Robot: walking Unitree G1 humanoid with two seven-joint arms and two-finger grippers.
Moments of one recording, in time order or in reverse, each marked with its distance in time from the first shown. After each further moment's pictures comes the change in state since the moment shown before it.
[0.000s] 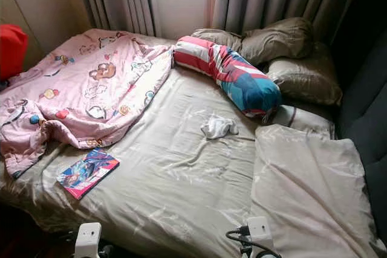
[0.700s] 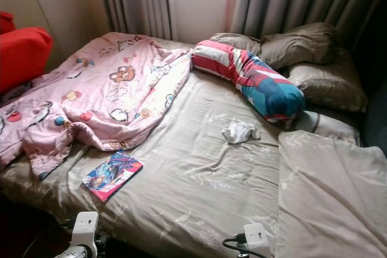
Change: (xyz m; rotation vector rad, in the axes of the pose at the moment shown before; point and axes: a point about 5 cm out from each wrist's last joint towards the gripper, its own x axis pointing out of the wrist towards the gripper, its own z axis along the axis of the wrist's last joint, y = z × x) left arm 0.005 0.014 0.024 0.019 -0.002 0.002; right arm 0.000 0.009 -0.006 -0.021 0.021 -0.007
